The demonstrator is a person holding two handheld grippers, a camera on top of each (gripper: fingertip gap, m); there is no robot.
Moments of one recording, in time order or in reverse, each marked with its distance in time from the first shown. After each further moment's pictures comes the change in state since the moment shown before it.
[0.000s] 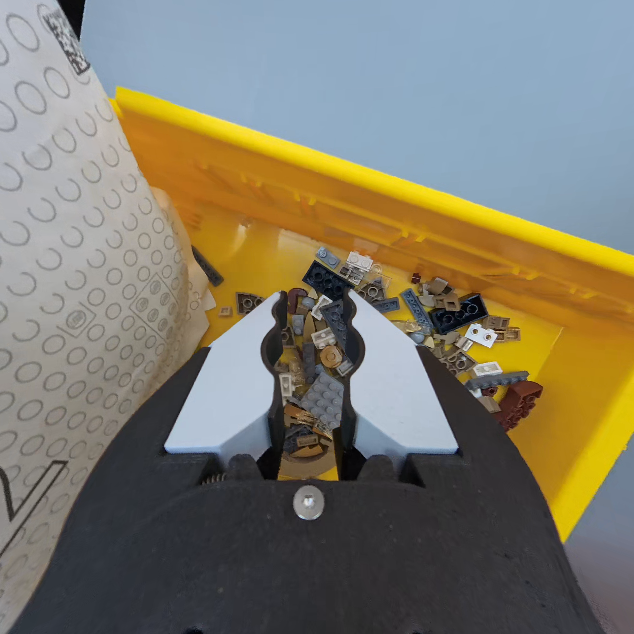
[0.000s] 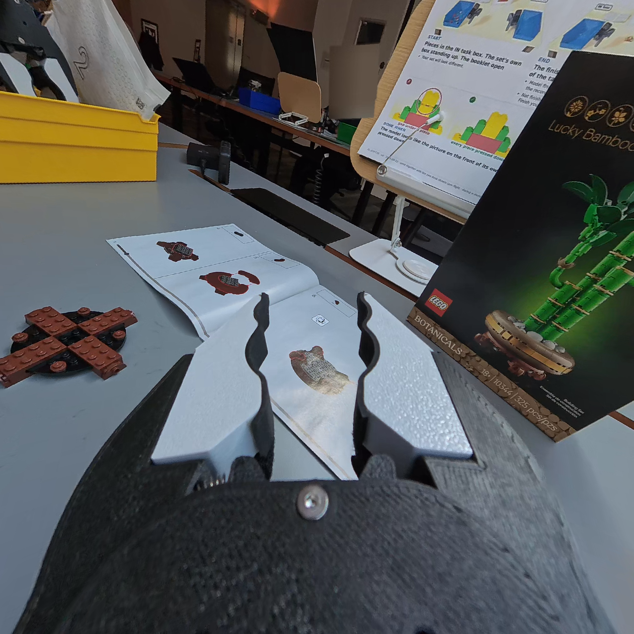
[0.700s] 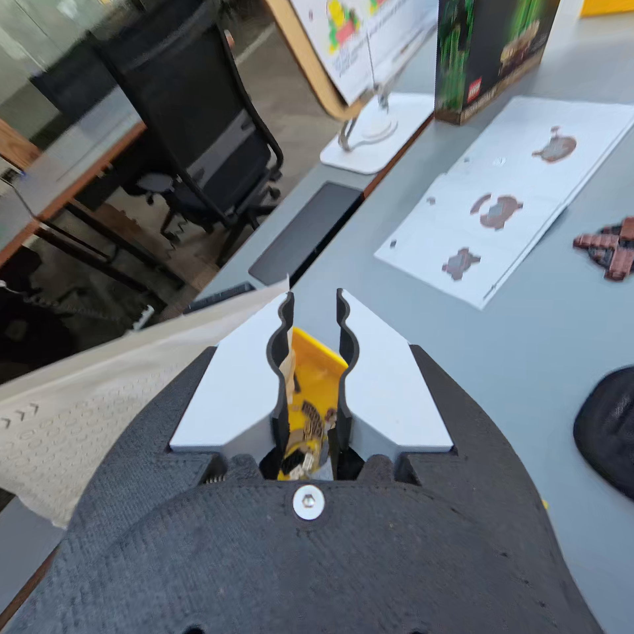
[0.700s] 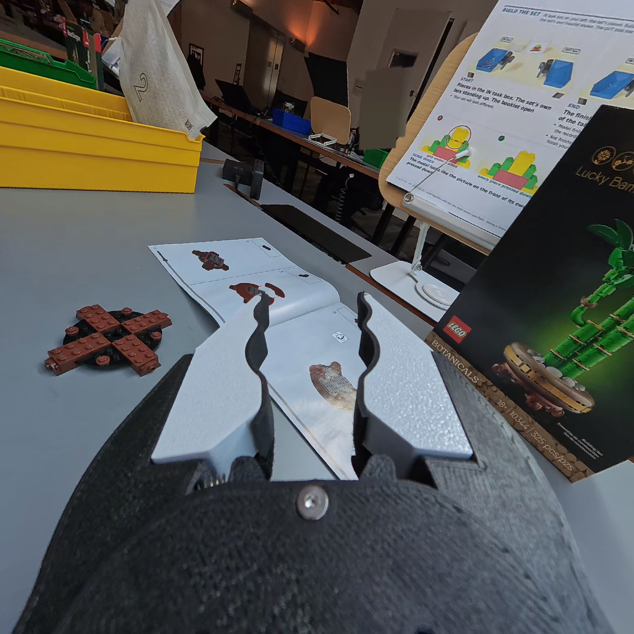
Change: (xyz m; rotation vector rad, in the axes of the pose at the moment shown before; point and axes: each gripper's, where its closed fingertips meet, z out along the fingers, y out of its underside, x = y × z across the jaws) left arm 0.002 -0.121 -0.156 0.518 -0.447 -0.117; right arm -0.019 -0.015 -0.005 0.049 -0.082 -0.045
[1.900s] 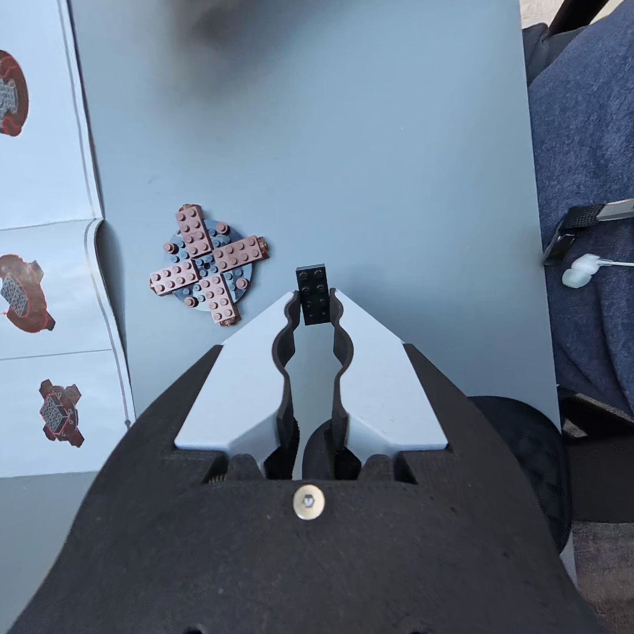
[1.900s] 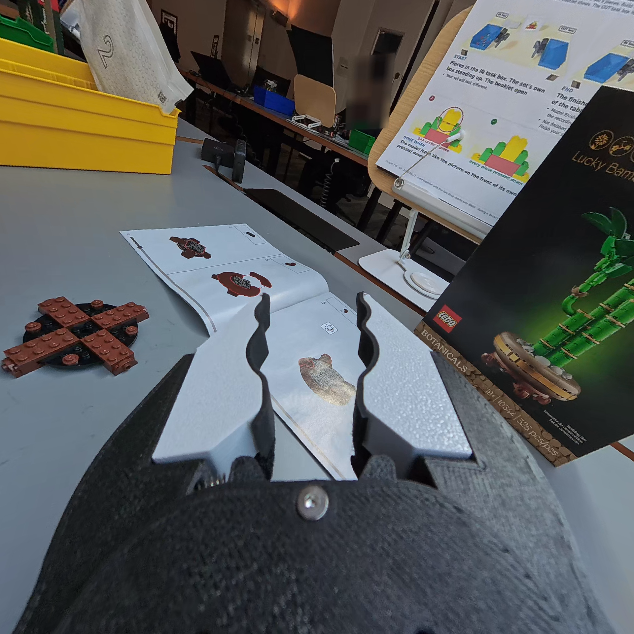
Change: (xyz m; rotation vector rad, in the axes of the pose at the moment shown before) left arm 0.378 0.022 0.084 -0.318 0.798 0.441; right arm 0.005 0.010 0.008 -0.043 0.050 -0.022
